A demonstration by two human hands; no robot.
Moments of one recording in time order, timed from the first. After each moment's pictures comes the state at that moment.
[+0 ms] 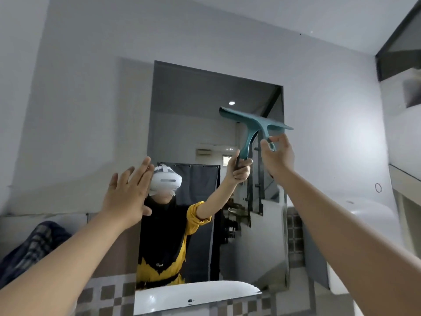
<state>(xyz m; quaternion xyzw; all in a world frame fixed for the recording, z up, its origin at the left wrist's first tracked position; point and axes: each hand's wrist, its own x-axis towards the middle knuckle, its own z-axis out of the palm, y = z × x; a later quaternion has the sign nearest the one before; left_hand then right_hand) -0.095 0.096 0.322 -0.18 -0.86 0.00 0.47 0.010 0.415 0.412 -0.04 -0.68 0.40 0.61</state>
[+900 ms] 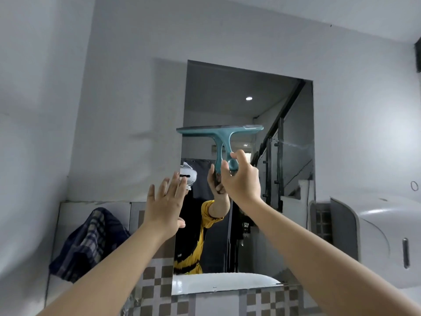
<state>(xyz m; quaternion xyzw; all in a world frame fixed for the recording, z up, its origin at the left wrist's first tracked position) -0.073 0.095 0.281 -0.18 -0.88 0.00 0.43 -0.013 0.270 0.343 0.08 -0.74 0.31 0.59</state>
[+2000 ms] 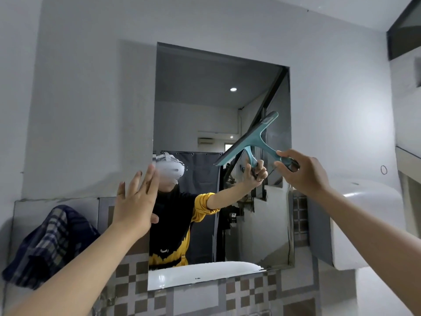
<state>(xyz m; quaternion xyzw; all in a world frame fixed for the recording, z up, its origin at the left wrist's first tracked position) -0.081 0.083 0.282 -0.15 -0.89 -0.01 0.44 0.023 0.456 0.349 0.03 -0.79 0.13 0.60</state>
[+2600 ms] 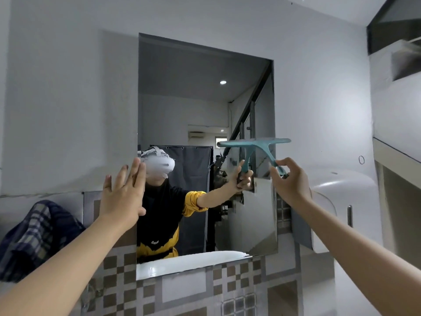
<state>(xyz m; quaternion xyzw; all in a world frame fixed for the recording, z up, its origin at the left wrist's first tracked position) -0.079 0.104 0.275 -0.17 -0.89 -0.02 0.43 0.043 0.458 0.296 -0.06 -0.76 0.32 0.57</state>
